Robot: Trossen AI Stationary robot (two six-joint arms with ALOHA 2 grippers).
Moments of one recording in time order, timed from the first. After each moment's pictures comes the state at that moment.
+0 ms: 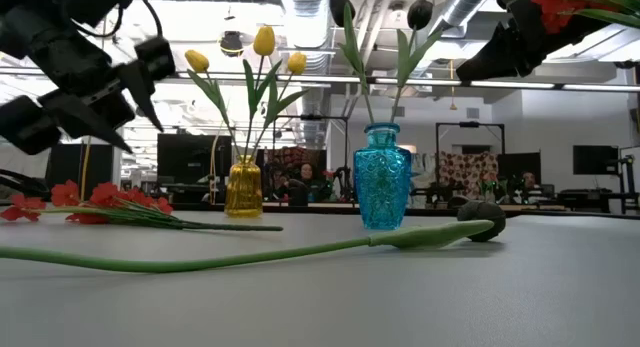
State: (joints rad) left arm -0.03 0.71 0.35 -0.31 0.04 -1.99; right arm 0.00 0.68 0.51 -0.18 0.52 0.06
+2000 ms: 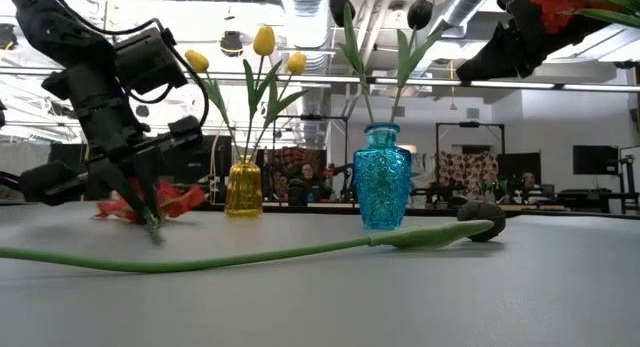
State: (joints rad) left arm 0.17 1.21 0.35 -0.15 0.19 -1.78; right arm 0.00 0.68 0.51 -0.19 0.52 0.08
